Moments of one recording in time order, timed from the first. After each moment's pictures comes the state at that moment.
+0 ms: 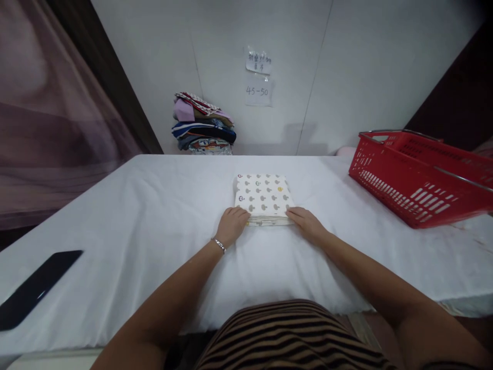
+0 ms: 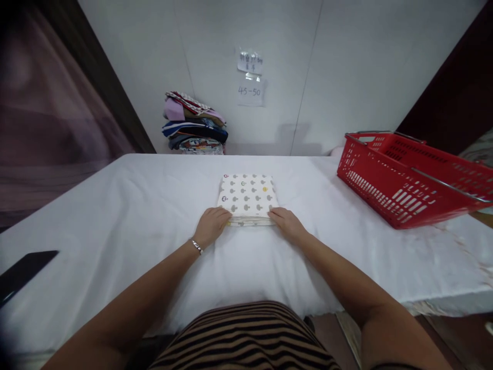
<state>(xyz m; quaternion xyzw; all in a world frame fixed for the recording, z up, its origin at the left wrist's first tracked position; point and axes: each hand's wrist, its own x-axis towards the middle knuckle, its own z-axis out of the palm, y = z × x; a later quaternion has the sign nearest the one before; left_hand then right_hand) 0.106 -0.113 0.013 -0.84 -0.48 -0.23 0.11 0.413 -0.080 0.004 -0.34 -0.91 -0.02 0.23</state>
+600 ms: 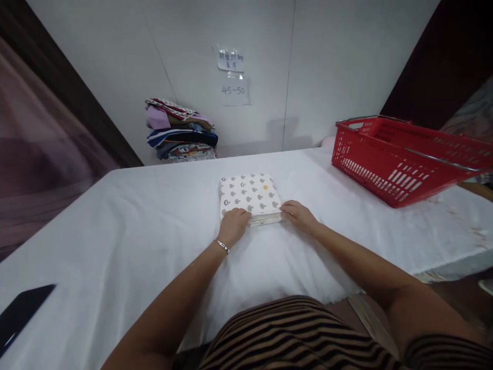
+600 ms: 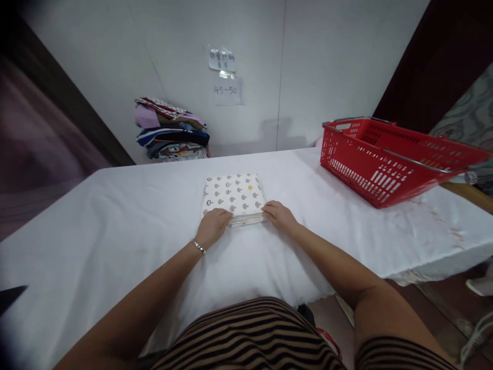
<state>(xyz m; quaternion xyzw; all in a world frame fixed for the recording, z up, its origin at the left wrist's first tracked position) 0.149 -0.097 0.019 -0.85 -0.48 -0.20 0.06 0.421 -0.078 0.005 -0.43 -0.85 0.06 0.30</state>
